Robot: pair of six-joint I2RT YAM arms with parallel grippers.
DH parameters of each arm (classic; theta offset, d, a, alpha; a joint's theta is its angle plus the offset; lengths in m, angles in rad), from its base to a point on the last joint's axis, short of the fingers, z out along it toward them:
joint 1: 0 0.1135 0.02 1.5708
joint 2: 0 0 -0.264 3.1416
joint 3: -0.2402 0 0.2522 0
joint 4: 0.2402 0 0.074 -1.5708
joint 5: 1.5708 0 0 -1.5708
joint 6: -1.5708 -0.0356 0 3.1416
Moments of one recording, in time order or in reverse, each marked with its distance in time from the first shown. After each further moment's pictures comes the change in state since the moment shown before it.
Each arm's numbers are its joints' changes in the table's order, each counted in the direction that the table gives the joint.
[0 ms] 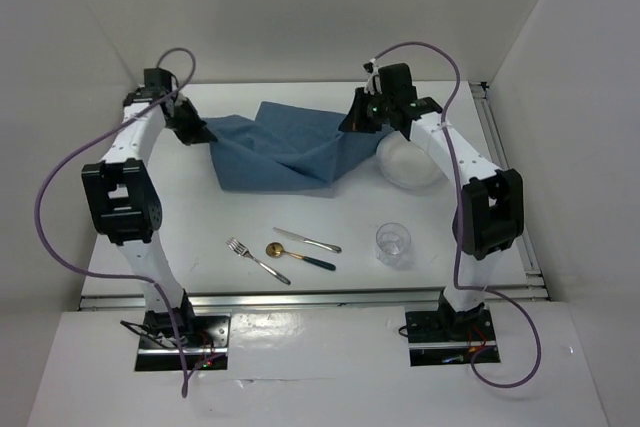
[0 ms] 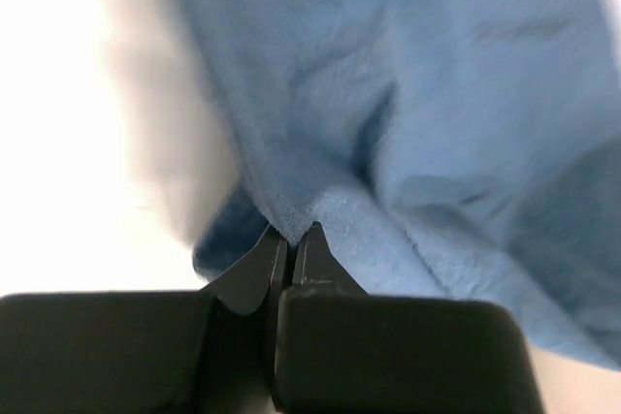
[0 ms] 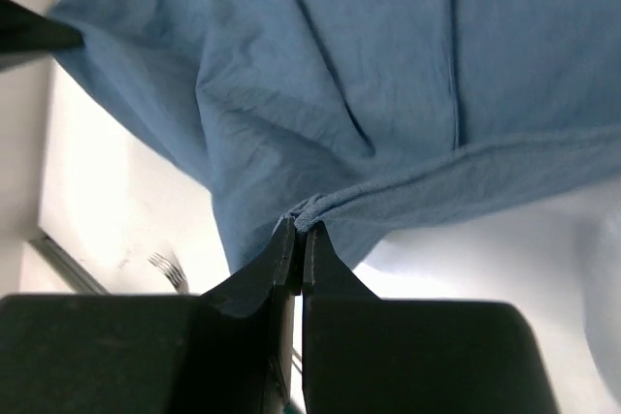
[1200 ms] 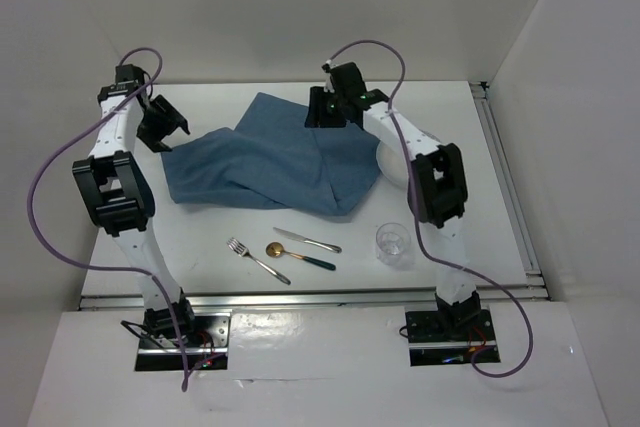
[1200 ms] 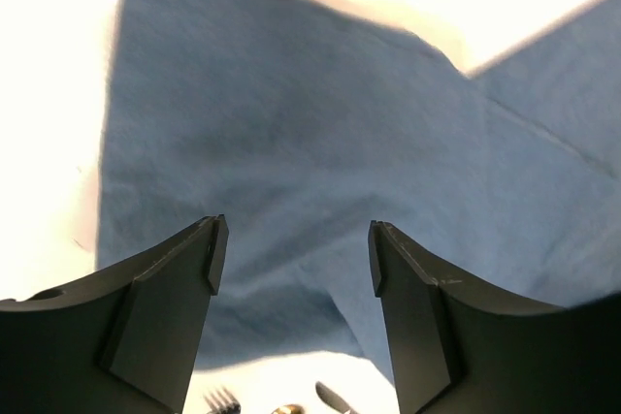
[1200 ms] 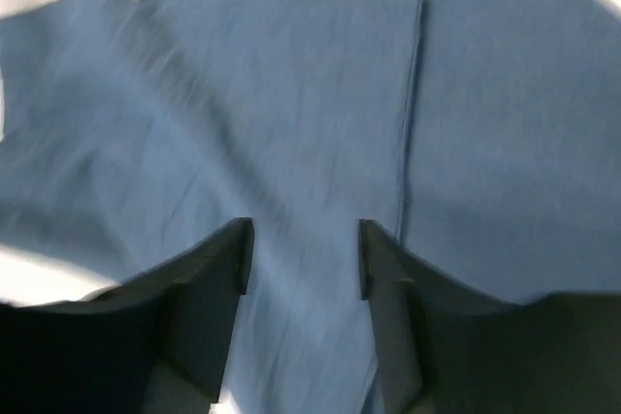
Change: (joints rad) left arm 0.148 -0.087 -0.213 0.154 -0.227 0.047; right arm 0.121 -0.370 -0.363 0.010 0.156 0.039
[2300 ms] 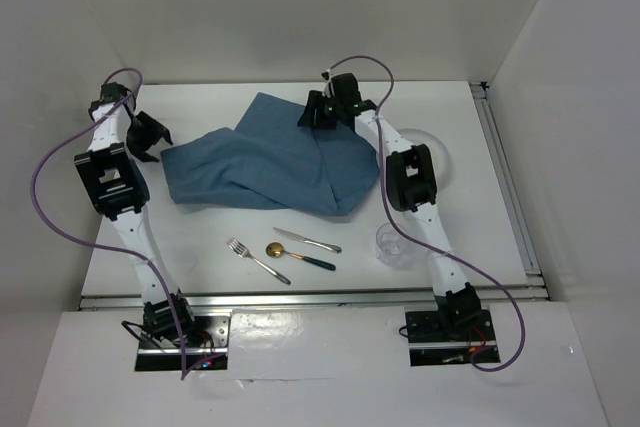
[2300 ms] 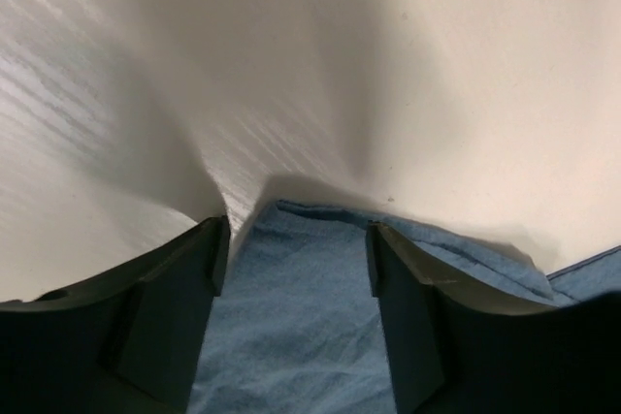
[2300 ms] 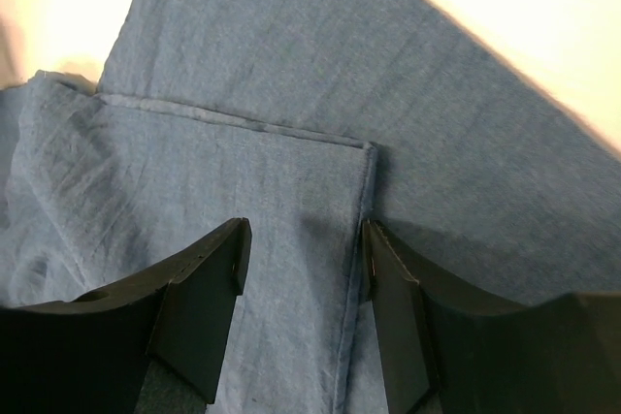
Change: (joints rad) left arm 0.147 -0.387 -0.272 -0.013 0.011 0.023; right arm -0.069 -0.571 -0.516 -0.127 -0.214 -0.084
